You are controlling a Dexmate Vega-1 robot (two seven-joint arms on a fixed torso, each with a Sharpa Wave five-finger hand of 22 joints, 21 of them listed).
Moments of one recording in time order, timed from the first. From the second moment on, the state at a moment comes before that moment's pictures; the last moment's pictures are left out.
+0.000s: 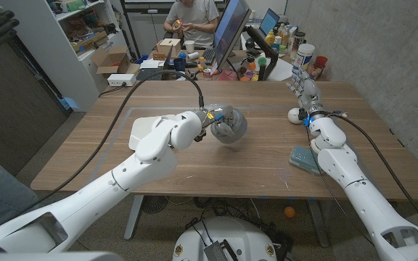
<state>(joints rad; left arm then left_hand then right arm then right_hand) 0.77 0.65 0.72 -2.22 0.81 0.52 -0.51 1.08 -0.03 0.51 -0.18 0.23 0.89 0.16 0.43 0.23 0.91 0.07 0.53 0.38 0.98 0.05 0.45 0.21 0.98 -0.01 0.61 0.18 -0.92 -0.40 -0.14 -1.50 0.56 0.24 -0.03 0.37 0.10 0.22 -0.10 0.20 0.13 0.05 0.19 0.19 0.14 0.11 0.20 0.19 0.04 0.08 0.21 0.21 0.25 0.06 0.19 0.17</state>
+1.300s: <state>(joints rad) 0.76 0.91 0.70 -2.45 0.73 0.75 -0.52 1.08 -0.04 0.51 -0.18 0.23 0.89 0.16 0.43 0.23 0.90 0.06 0.52 0.42 0.98 0.04 0.43 0.23 0.95 0.00 0.61 0.18 -0.90 -0.40 -0.15 -1.49 0.56 0.24 -0.03 0.37 0.10 0.22 -0.11 0.20 0.13 0.05 0.19 0.19 0.14 0.11 0.20 0.19 0.04 0.08 0.21 0.21 0.25 0.05 0.19 0.17</state>
